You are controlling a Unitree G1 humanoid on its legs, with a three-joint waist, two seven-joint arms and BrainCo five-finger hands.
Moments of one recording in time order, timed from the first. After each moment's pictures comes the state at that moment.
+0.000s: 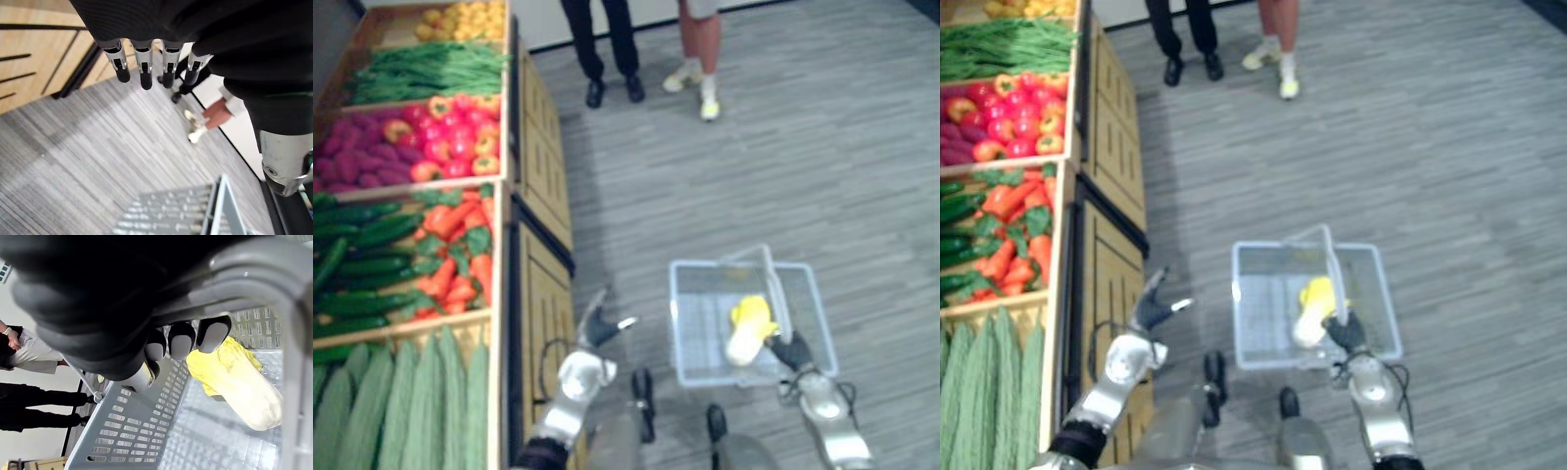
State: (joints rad) left arm -0.03 0.16 -0.13 0.43 0.29 -0.14 0.25; right arm 0.10 -0.23 0.00 0.25 -0.08 0.03 -0.10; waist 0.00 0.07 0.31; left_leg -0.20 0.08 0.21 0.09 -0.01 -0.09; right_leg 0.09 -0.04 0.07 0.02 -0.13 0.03
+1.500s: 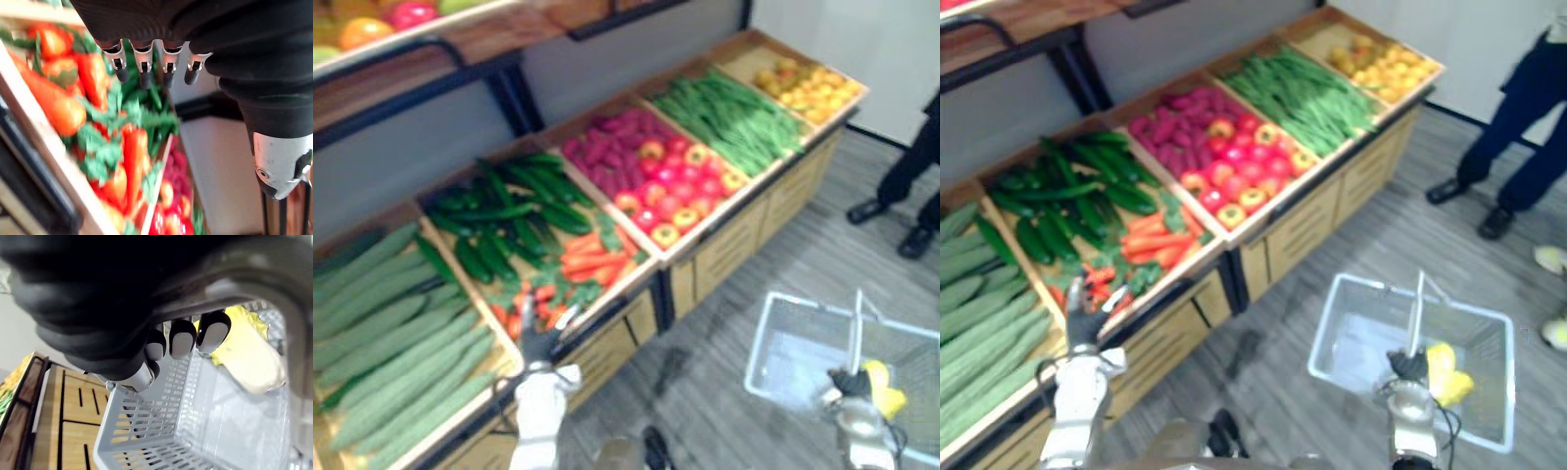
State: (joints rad) left arm 0.21 0.02 0.17 0.03 0.08 -0.18 0.32; right arm 0.02 -0.19 -0.35 0.54 -0.14 0.09 -0.23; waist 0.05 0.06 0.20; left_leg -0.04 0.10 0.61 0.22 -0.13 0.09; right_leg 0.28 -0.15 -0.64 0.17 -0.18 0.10
